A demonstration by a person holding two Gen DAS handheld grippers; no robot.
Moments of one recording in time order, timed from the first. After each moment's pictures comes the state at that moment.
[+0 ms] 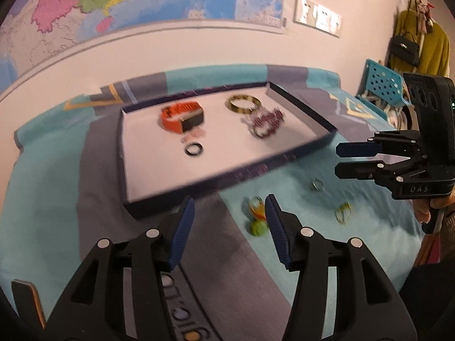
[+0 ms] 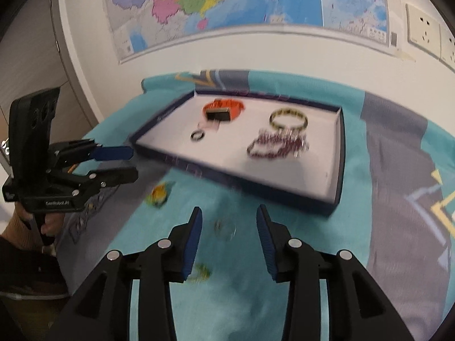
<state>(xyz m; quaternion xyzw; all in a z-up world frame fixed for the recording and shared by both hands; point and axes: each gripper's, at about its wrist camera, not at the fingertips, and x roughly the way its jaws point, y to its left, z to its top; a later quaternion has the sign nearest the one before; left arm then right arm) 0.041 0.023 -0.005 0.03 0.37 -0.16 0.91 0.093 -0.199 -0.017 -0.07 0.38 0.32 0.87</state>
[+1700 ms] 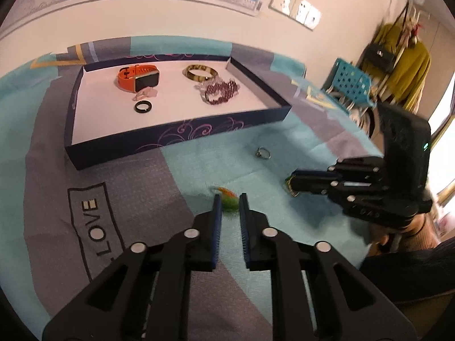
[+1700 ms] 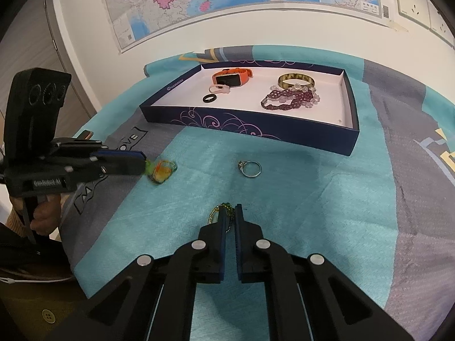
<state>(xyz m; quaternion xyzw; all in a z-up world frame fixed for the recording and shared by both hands) 0.021 0.019 -0.021 -0.06 0.42 -0.24 0.87 0.057 -0.198 -0.051 -0.06 0.40 0.32 0.86</state>
